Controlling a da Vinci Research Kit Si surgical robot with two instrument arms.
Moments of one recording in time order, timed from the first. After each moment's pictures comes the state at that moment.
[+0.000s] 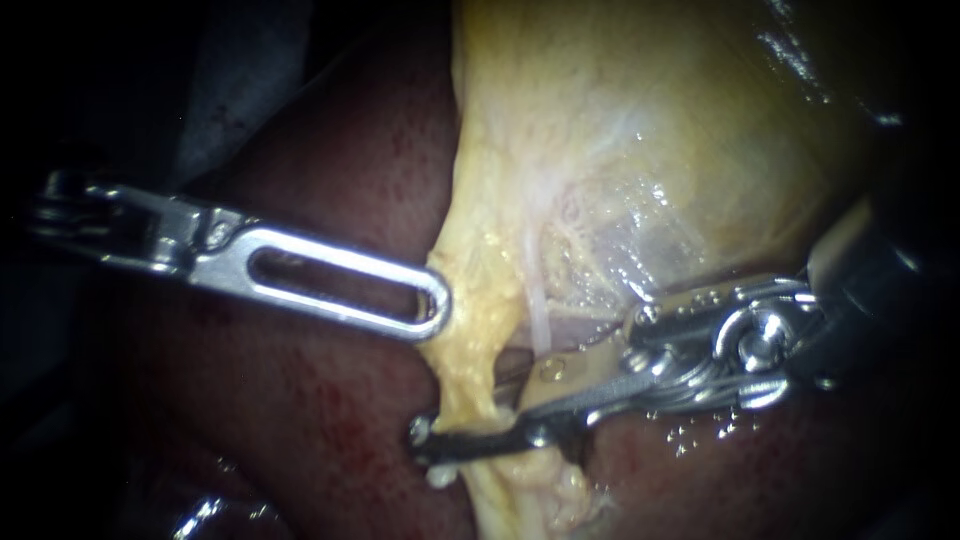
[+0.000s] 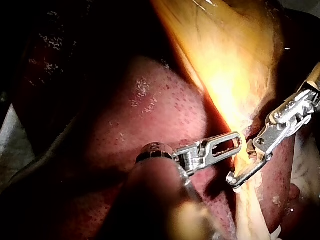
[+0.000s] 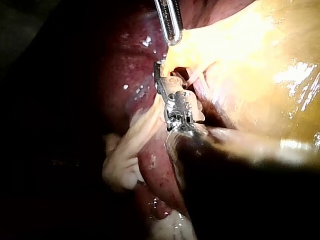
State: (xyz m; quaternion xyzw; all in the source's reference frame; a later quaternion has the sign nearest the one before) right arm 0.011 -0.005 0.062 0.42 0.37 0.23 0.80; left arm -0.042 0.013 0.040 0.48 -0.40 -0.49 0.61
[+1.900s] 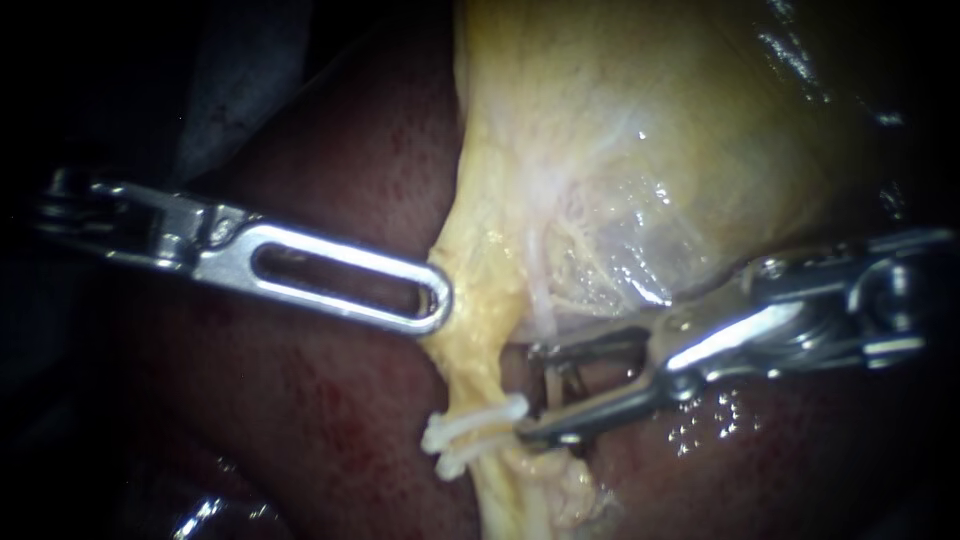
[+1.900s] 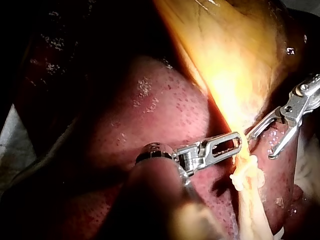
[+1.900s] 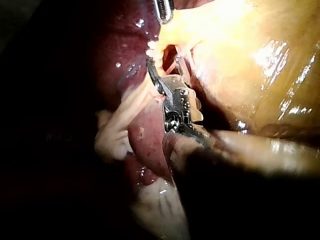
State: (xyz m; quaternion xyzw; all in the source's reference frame) right arm 0.003 0.001 0.056 0.37 0.41 0.24 0.80; left arm -0.042 0.013 0.041 0.48 -0.40 -0.49 0.61
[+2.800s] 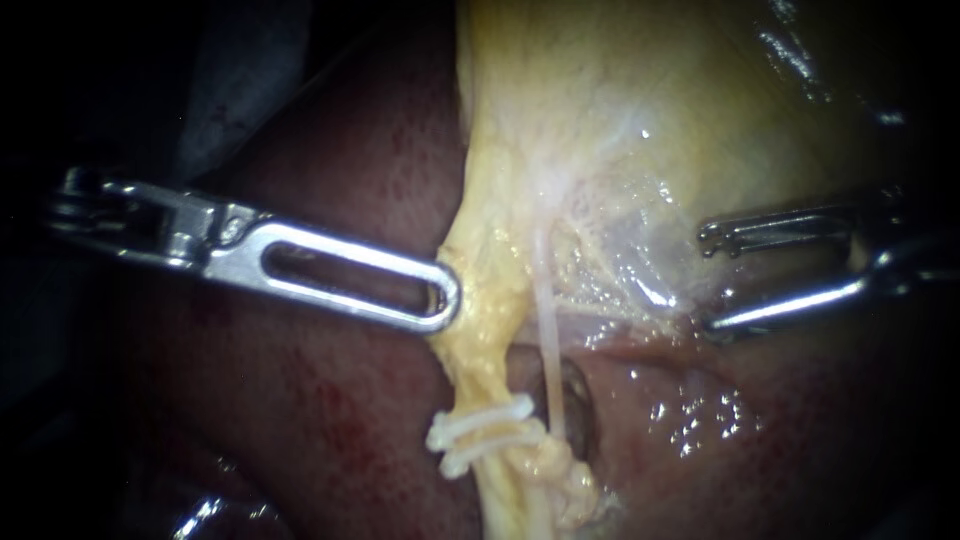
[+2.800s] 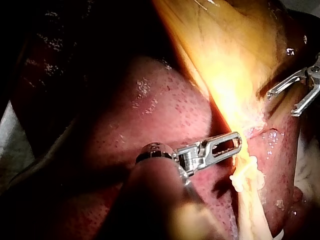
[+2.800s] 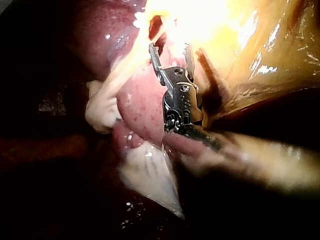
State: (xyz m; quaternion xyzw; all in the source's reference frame) right arm -0.005 0.006 0.053 0.33 0.43 0.26 0.80; left arm -0.042 0.013 0.041 0.48 -0.40 -0.49 0.61
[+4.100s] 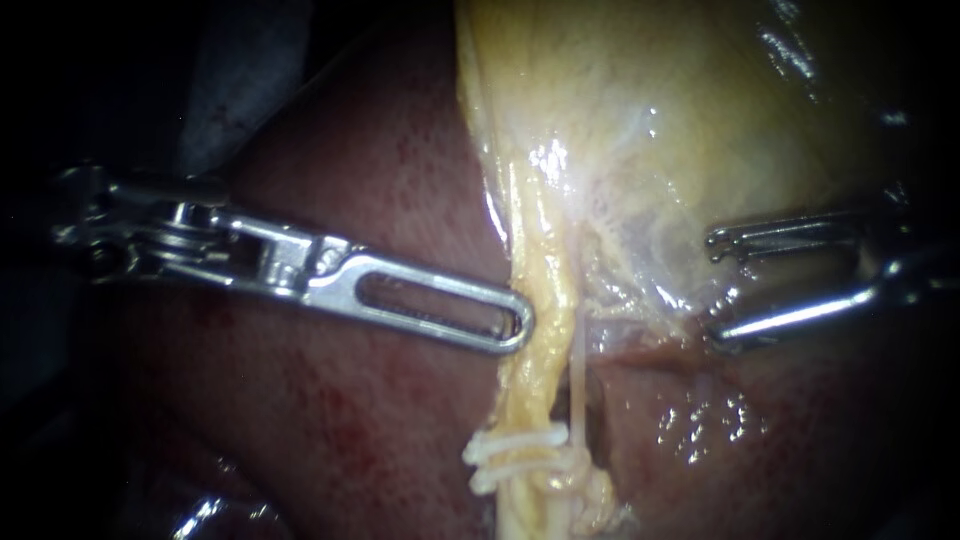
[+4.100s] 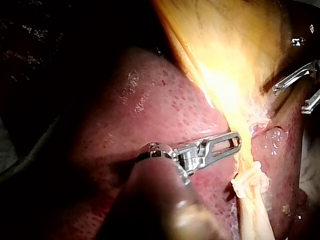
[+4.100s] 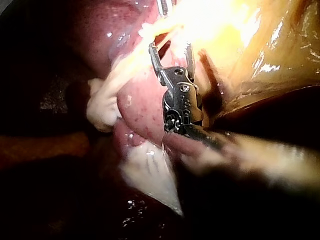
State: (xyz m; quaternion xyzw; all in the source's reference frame) right arm -0.005 0.005 0.052 0.33 0.43 0.26 0.80; left arm -0.048 0.011 0.047 0.47 -0.40 -0.48 0.62
